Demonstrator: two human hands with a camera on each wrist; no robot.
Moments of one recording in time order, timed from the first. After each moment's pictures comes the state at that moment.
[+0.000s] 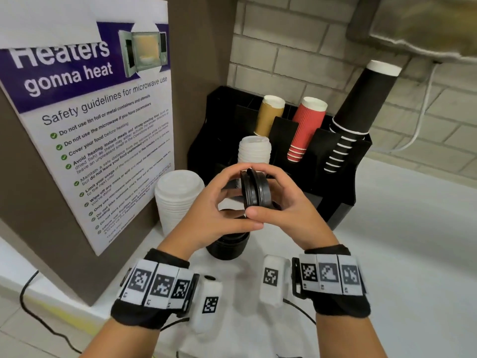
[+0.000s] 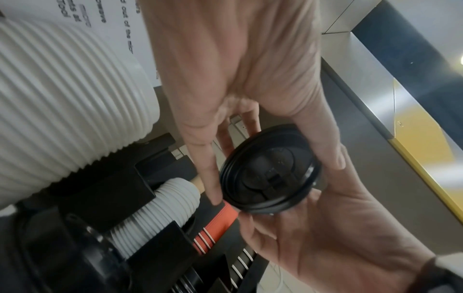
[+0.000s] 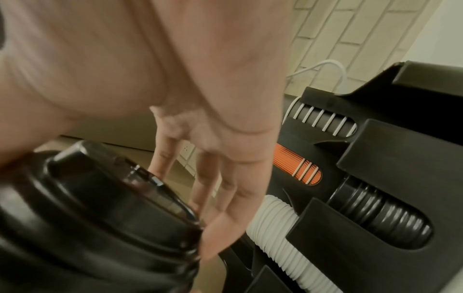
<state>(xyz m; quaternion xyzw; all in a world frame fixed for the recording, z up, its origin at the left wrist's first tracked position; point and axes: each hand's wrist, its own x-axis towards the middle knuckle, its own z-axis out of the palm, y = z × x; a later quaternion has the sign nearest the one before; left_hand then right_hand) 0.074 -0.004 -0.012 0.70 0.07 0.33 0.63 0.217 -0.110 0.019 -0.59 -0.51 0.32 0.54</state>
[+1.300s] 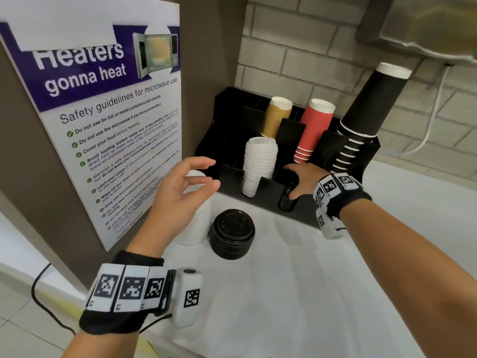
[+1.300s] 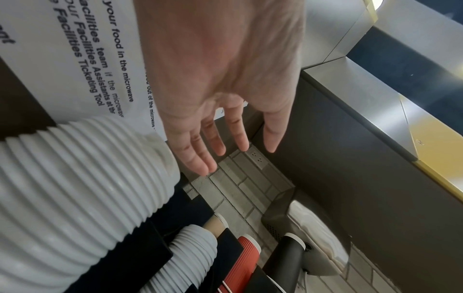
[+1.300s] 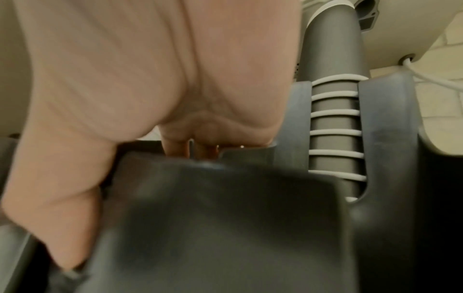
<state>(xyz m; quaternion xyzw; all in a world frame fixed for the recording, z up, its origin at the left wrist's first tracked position) 0.038 0.015 0.000 0.68 0.26 0.42 0.54 0.358 -0.026 0.003 -0.83 -0.54 0.11 -0.02</state>
